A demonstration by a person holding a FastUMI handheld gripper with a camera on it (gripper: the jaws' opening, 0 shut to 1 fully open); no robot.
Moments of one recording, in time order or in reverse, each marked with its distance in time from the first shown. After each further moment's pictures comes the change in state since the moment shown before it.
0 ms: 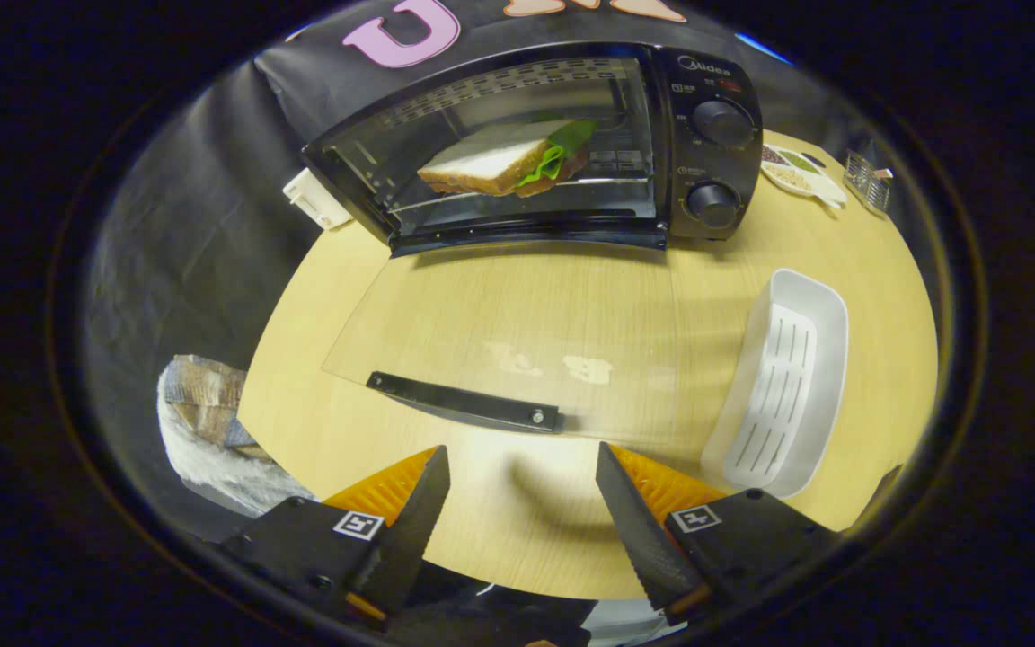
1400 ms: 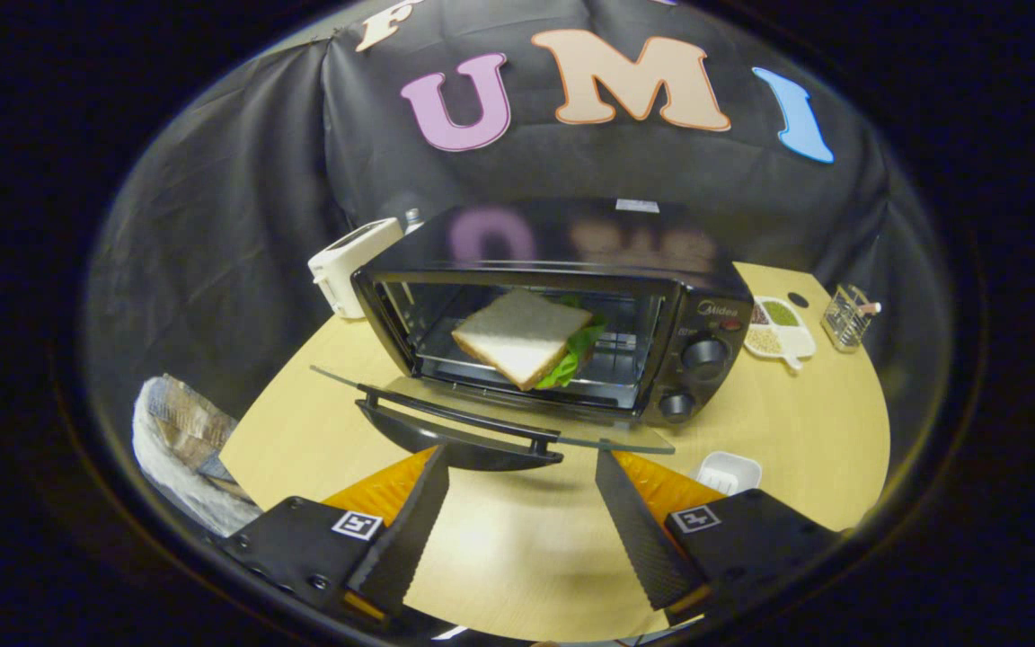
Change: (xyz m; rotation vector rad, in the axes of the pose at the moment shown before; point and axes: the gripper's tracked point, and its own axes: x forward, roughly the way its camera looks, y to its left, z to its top) arm -0.065 0.018 0.124 -0.166 -0.404 -0.080
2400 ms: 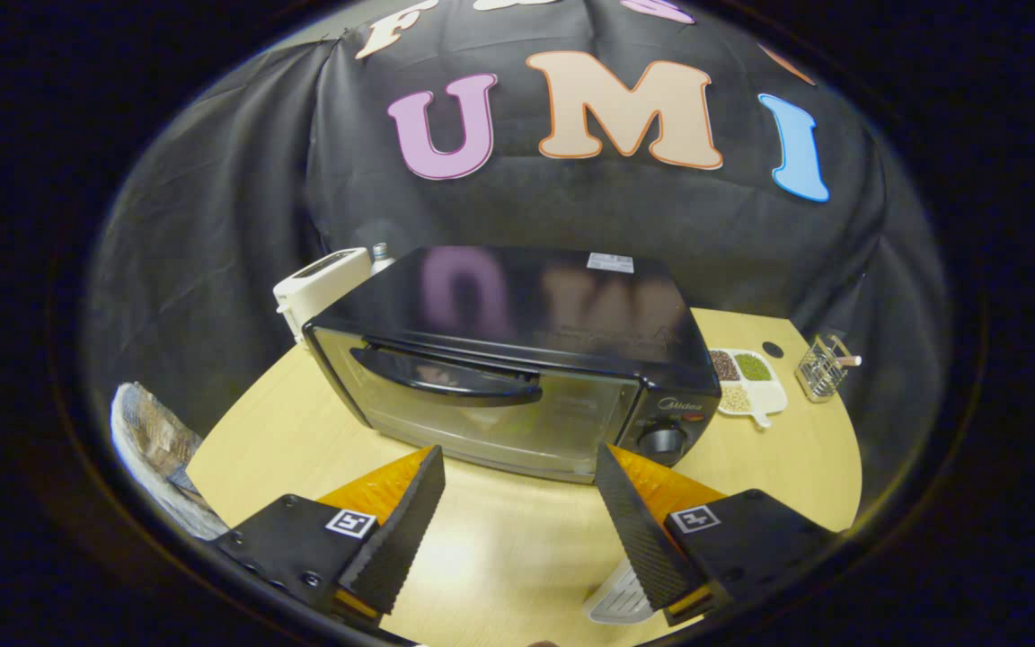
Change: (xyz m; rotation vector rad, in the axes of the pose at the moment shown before) arm 0.025 -0.020 0.043 -0.027 -0.083 -0.061
